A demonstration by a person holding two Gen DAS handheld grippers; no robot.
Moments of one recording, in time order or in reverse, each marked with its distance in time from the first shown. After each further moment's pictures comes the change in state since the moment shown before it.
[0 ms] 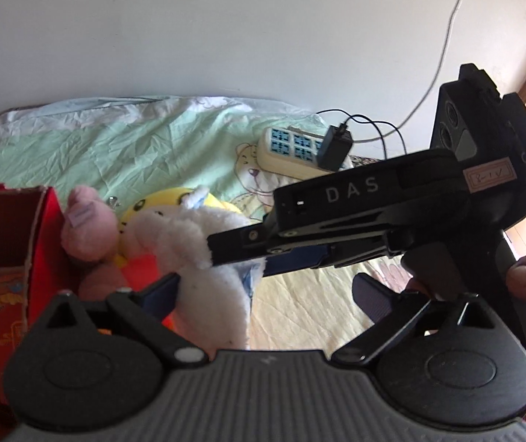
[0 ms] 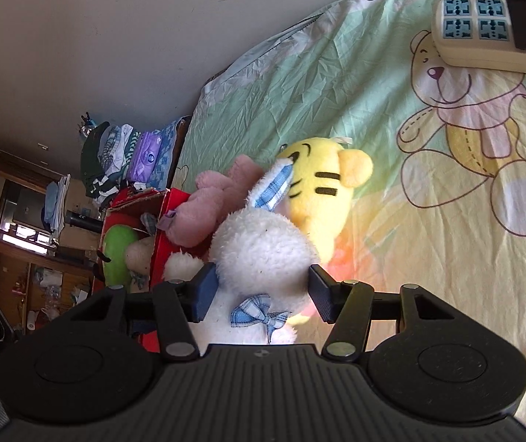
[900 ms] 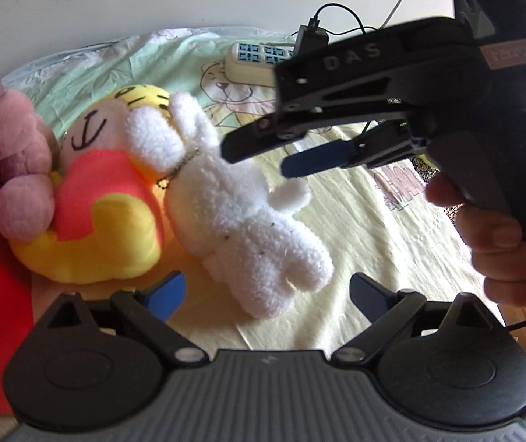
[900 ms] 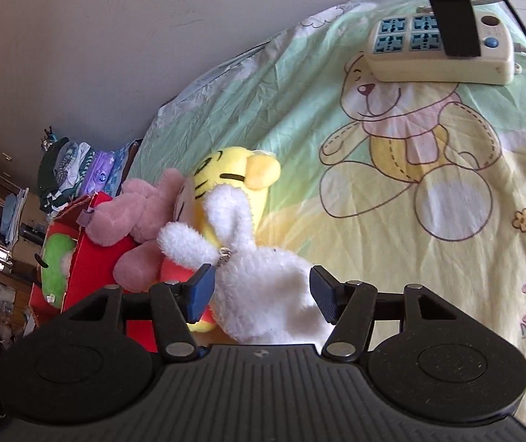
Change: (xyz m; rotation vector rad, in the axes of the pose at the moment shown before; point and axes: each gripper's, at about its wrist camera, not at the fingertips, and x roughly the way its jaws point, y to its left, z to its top) left arm 0.060 -0.019 -0.066 0.125 0.136 0.022; right arm 0.009 -0.039 -0.024 -0.053 -0.143 -0.136
